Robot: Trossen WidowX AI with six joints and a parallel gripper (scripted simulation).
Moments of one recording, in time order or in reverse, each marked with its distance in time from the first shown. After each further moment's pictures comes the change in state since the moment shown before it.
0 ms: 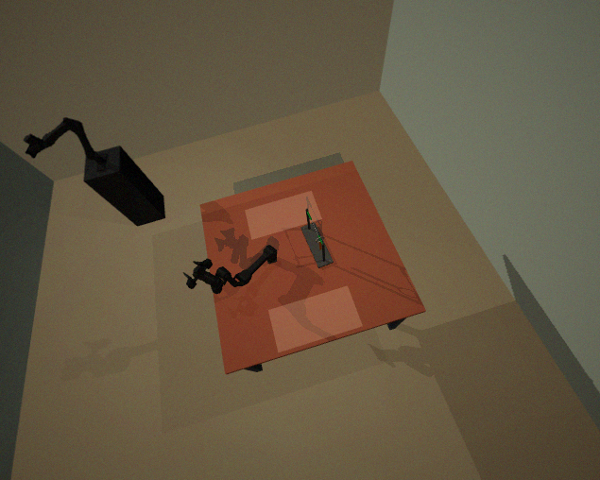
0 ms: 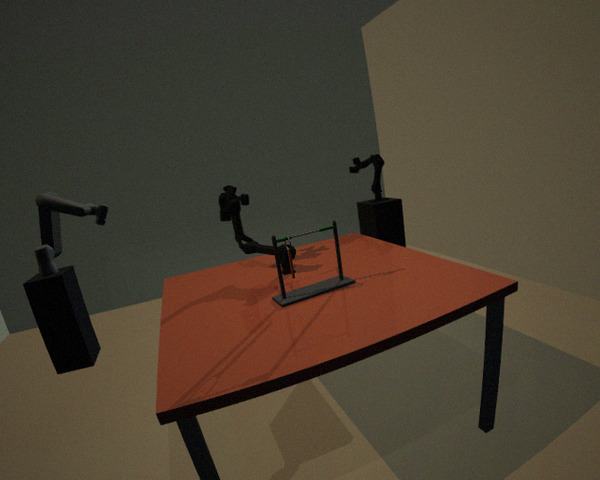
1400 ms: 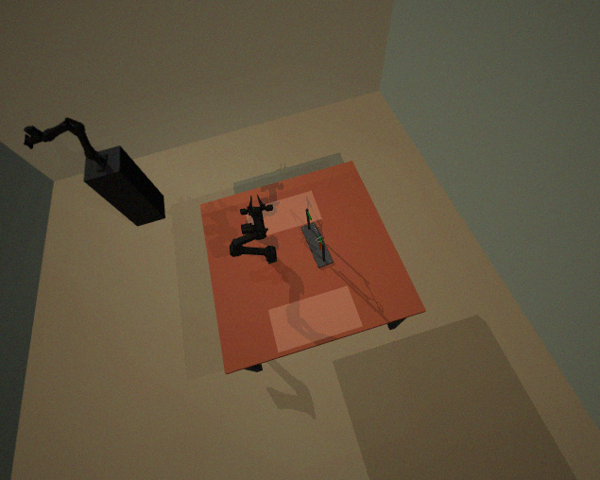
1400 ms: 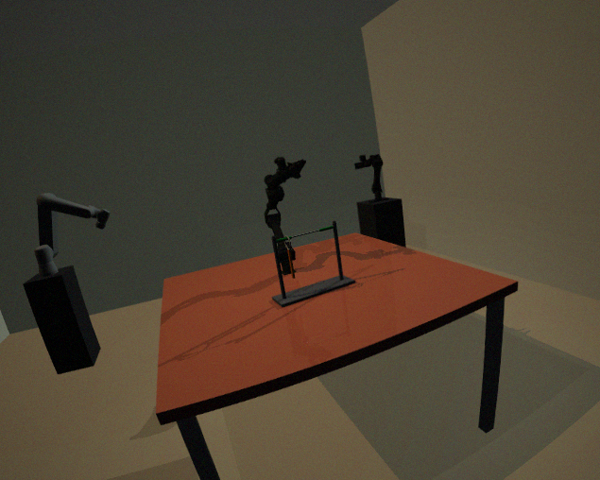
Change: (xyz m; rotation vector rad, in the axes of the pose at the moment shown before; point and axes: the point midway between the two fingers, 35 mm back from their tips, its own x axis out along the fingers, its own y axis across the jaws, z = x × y) arm -0.149 -0.445 0.228 -0.259 -0.515 -0.831
